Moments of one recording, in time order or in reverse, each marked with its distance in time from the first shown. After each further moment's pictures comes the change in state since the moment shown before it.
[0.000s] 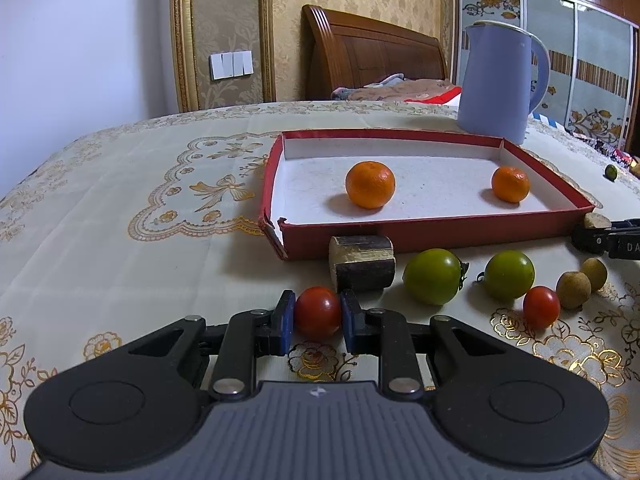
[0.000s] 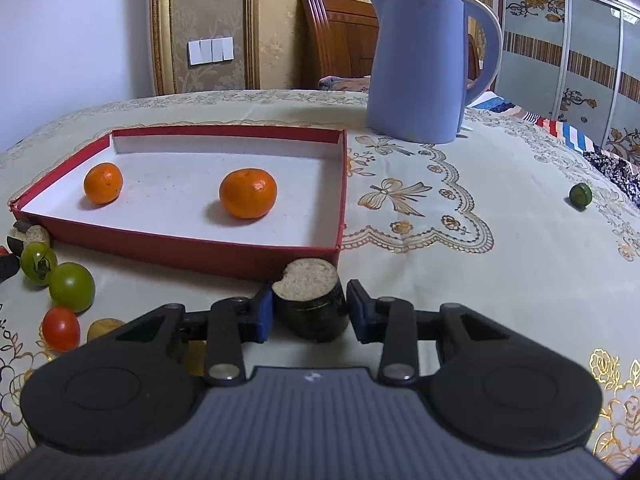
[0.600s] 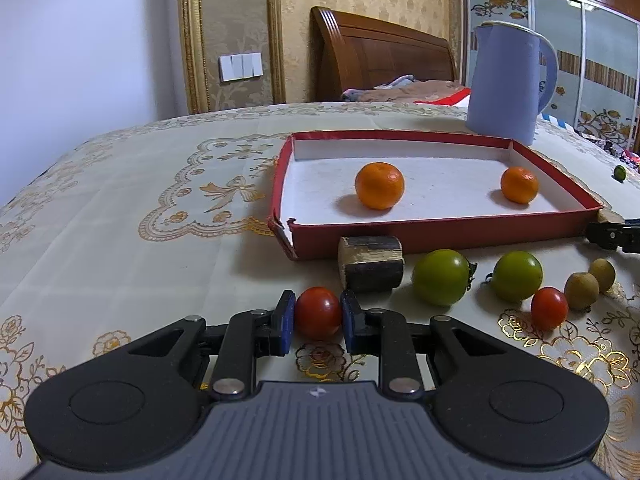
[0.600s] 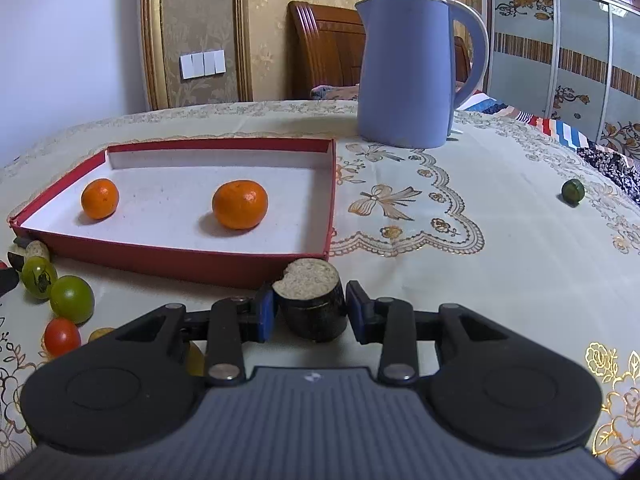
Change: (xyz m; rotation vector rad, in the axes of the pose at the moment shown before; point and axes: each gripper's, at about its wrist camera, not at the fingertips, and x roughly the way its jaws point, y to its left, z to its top) left arm -0.001 0.001 0.000 -0.012 -0.005 0.029; right arm -0.006 -0.007 -0.001 0.042 -0.033 -0.003
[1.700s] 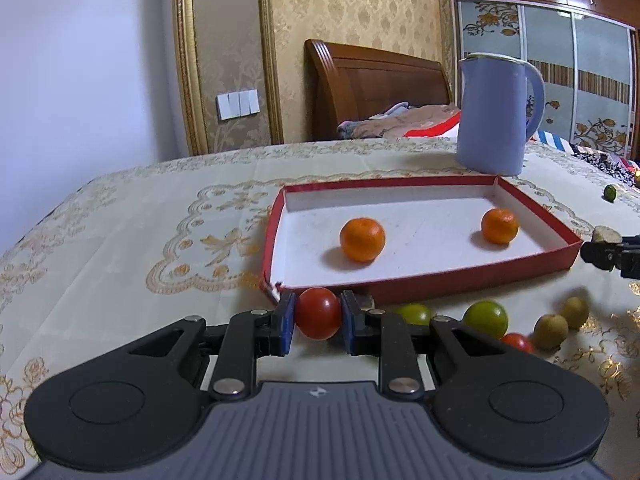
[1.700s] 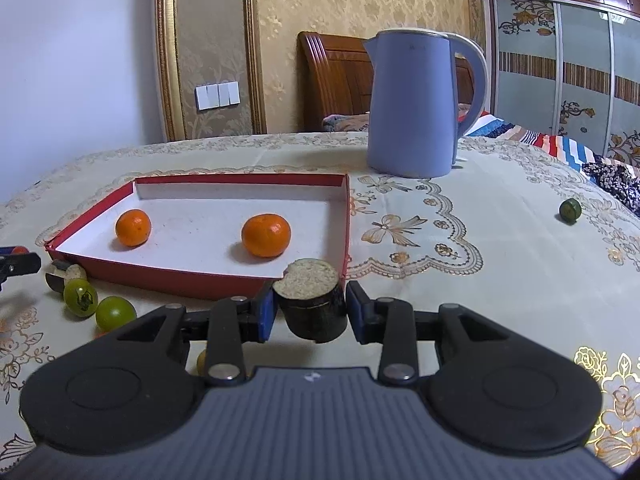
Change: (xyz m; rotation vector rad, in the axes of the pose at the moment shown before) left arm -0.026 -0.016 0.025 0.036 -0.090 0.011; right arm -0.034 0.005 0.003 0.011 -0.086 0.043
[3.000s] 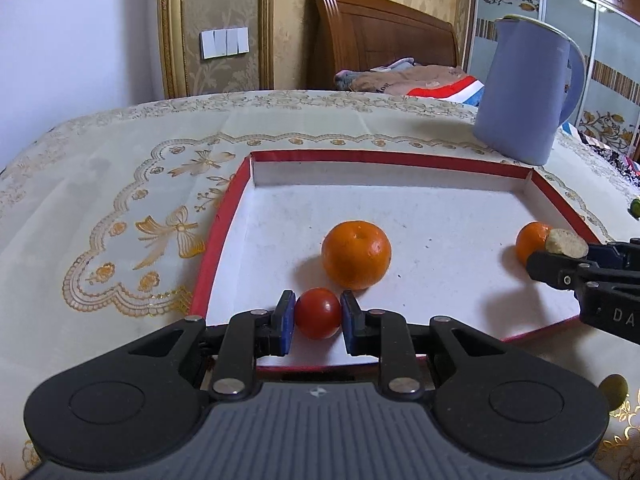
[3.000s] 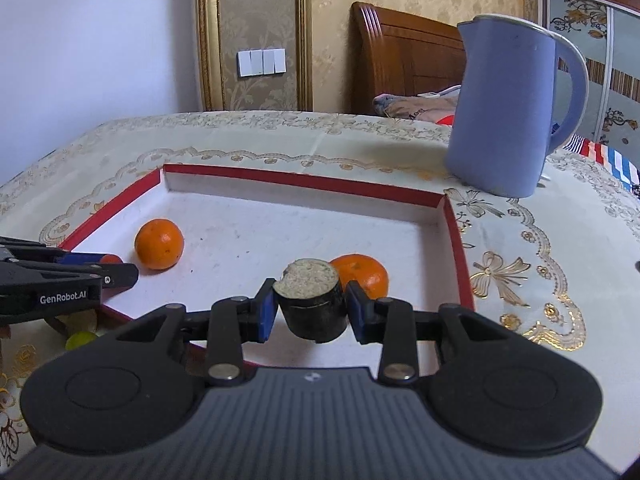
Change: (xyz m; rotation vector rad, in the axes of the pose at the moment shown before) left arm 0.103 -0.008 0.032 -0.083 0.180 -0.047; right arm 0.085 0.060 0.043 -0.101 0.094 0.083
